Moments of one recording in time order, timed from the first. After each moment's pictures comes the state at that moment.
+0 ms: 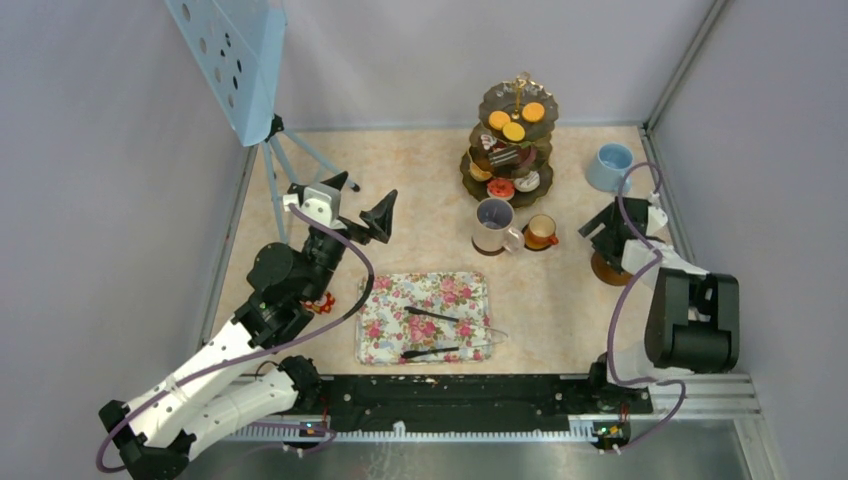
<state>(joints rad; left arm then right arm) -0.80 0.72 0.79 0.27 -0.33 0.10 -0.15 1.43 0.68 -0.12 0.18 0.72</state>
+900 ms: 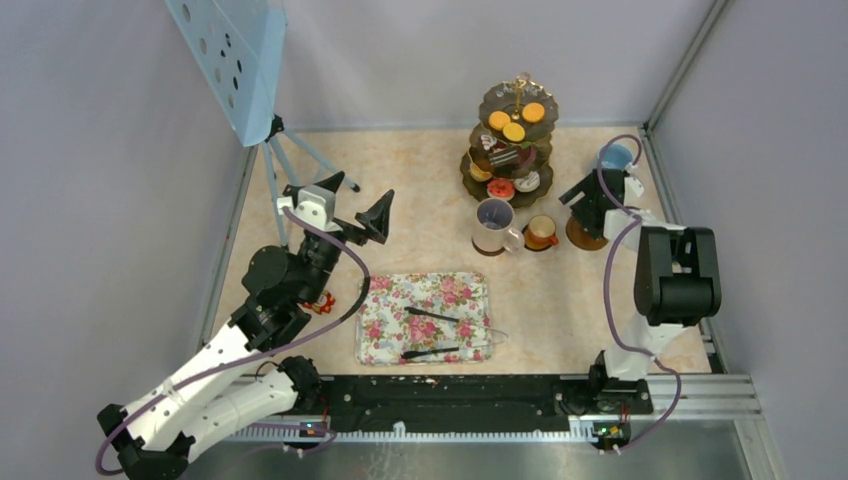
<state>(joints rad) -0.80 0.70 0.79 0.27 -0.33 0.11 -0.02 1.74 0.94 0.03 0.16 0.83</state>
